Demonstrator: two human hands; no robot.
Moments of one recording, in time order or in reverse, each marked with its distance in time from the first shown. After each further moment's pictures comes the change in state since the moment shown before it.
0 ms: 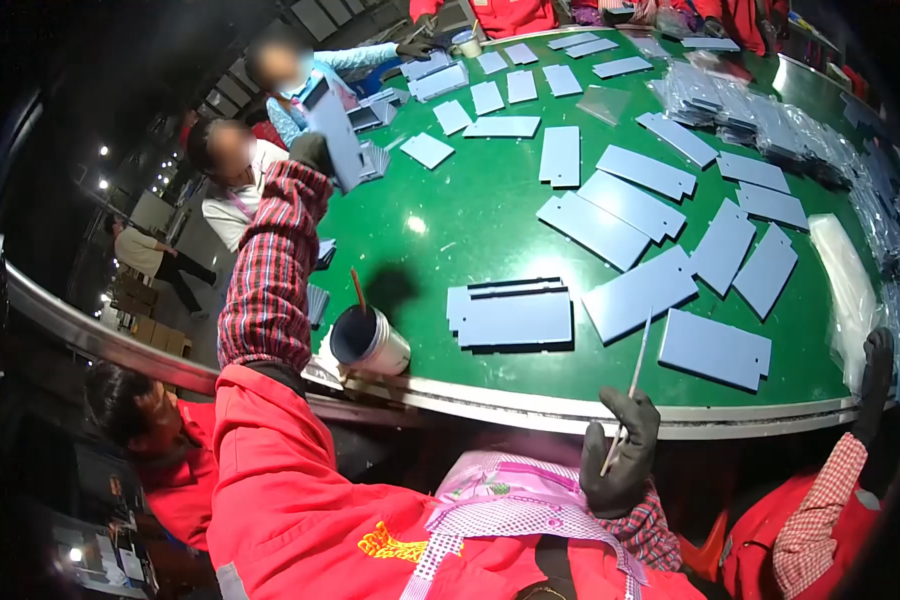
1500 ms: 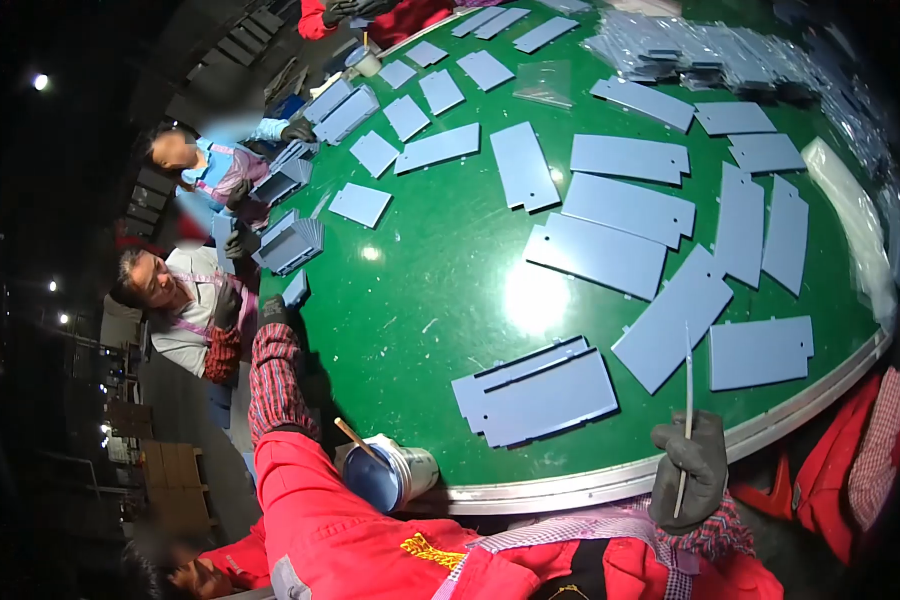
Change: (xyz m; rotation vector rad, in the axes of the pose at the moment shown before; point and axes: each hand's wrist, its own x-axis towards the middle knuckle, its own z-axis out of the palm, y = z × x) left_hand -0.036 -0.067 0.249 0.164 -0.203 -0.241; right_hand 0.058 -0.013 0.045 -0.040 0.206 0.114
